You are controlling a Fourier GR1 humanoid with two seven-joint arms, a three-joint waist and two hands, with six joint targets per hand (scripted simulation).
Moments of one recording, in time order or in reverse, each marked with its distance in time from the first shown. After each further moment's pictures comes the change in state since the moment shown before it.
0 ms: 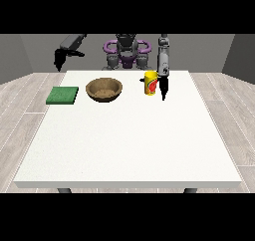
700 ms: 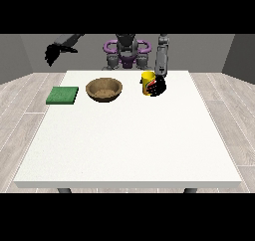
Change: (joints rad) left arm -0.007 0.003 -0.054 0.062 -0.150 0.298 -0.066; right arm -0.031 -0.068 -0.054 0.047 -0.042 0.043 0.033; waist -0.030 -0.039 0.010
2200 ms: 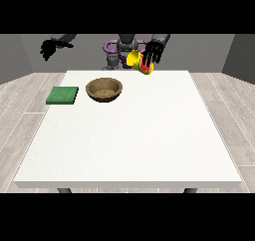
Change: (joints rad) left arm -0.443 0.166 -0.483 0.003 -0.812 0.113 1.090; right arm 0.007 -0.058 -0.039 0.309 0.010 0.084 -0.030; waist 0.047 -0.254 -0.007
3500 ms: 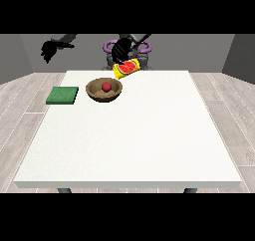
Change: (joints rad) left arm -0.183 -0.189 -0.503 0.092 -0.695 -0.416 0.182; right arm -0.063 0.011 0.006 0.084 0.002 -0.012 0.024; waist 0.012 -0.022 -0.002
